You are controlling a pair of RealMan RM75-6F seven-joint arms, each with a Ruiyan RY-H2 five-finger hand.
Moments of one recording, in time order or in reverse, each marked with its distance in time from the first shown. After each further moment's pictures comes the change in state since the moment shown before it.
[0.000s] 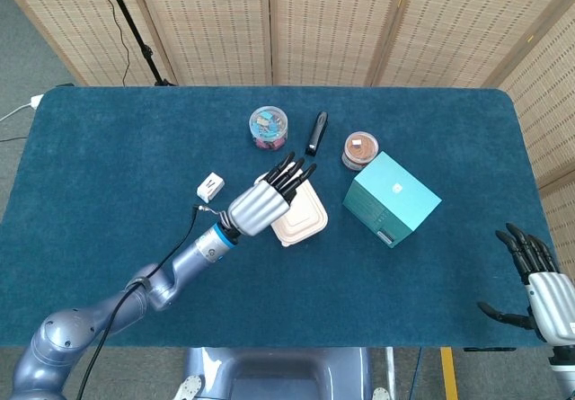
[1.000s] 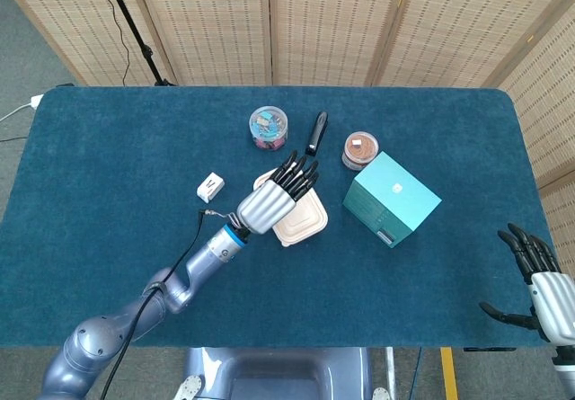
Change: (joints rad) left arm -0.044 -0.131 0.009 0.171 -0.096 -0.004 0.029; right arm 0.002 0.010 -0.002 0.008 0.000 -0.009 0.032
